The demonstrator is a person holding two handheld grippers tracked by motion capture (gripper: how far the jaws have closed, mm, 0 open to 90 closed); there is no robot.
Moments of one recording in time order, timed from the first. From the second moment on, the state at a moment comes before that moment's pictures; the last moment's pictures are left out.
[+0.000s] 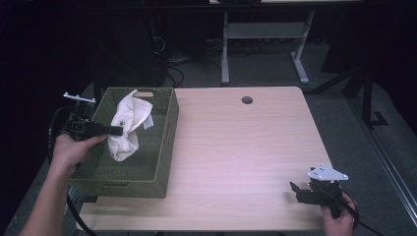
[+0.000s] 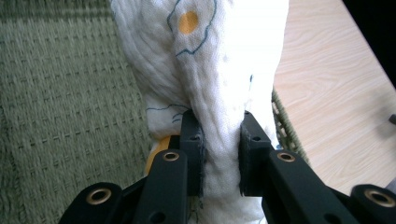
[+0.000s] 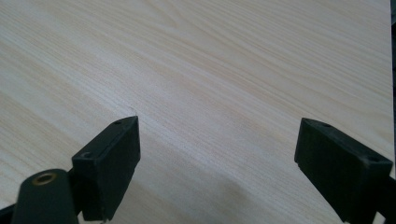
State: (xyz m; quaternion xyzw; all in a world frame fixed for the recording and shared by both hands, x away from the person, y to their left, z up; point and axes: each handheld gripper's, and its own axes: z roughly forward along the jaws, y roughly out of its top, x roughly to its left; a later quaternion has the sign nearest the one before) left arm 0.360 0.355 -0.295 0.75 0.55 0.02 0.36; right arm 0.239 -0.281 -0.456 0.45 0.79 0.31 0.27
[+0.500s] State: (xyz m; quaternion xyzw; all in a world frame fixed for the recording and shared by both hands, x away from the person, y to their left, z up) left arm 0.359 0.348 -0.275 0.75 0.54 0.02 0.38; right arm 0.239 -0.280 -0.457 0.45 0.79 0.31 0.27
